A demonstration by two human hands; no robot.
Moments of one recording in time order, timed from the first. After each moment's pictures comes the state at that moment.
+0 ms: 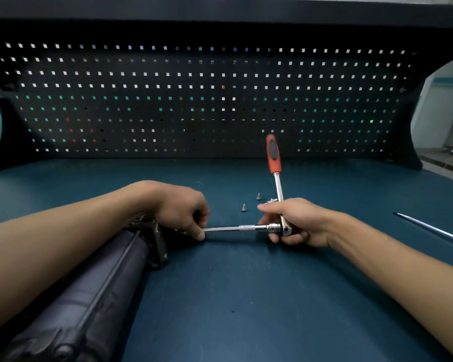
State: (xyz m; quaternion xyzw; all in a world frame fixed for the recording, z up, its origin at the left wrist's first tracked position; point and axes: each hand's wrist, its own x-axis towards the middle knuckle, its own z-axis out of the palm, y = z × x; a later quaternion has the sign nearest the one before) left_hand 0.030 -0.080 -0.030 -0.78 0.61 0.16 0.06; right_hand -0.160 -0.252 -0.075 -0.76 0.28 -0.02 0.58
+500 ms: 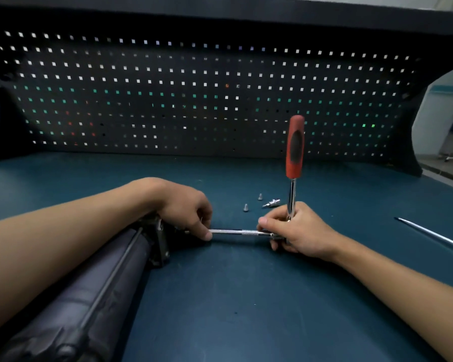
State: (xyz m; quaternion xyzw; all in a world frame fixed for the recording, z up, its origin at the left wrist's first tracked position) left_hand 0.031 -0.083 -0.028 -0.79 0.59 0.18 0.05; right_hand -0.171 -0.241 -0.092 -0.82 0.15 -0.18 0.52
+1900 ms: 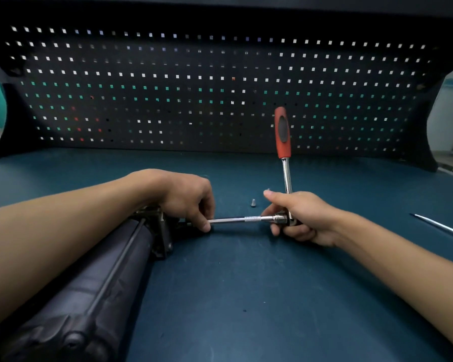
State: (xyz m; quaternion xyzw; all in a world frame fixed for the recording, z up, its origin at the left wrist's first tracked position) left_hand 0.040 -0.080 -0.029 -0.78 0.61 0.14 0.03; right_hand -0.148 -0.249 -0.078 -0.74 0.28 -0.07 0.61
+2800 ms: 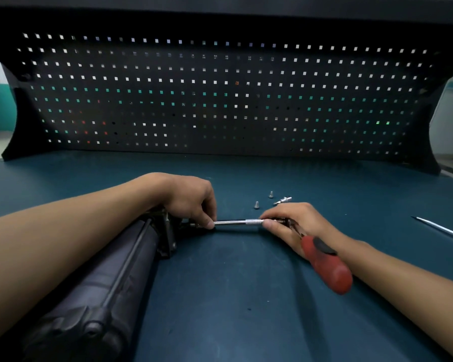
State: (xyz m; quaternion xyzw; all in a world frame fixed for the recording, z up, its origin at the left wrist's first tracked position) left_hand 0.044 -0.077 -0.029 -0.78 0.61 0.15 0.02; right_hand -0.151 -0.260 -0.121 -0.93 0.02 -0.30 0.20
